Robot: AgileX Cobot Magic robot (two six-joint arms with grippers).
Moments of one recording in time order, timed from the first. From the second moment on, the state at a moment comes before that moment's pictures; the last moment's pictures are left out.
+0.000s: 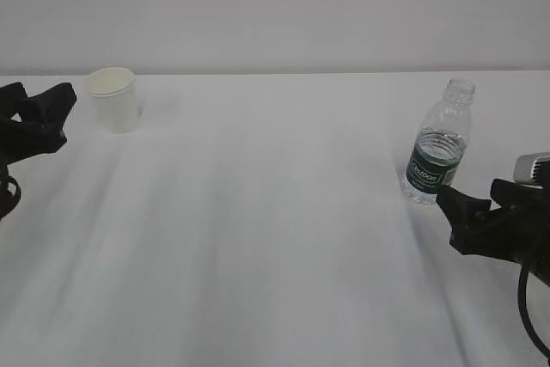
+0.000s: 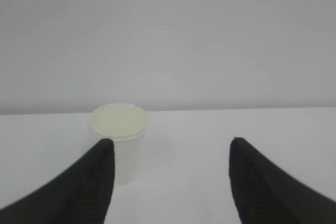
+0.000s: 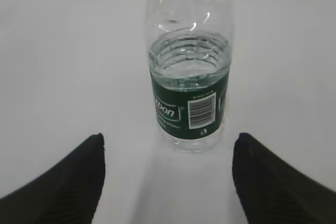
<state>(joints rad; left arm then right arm) -0.18 1.66 -0.41 0.05 -1.13 -0.16 0.16 1.80 -0.23 -0.09 -1.13 0.06</state>
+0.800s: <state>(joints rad) -0.18 1.81 -0.41 0.05 -1.14 -0.16 0.16 1.98 -0.39 -0.07 -1.15 0.03</state>
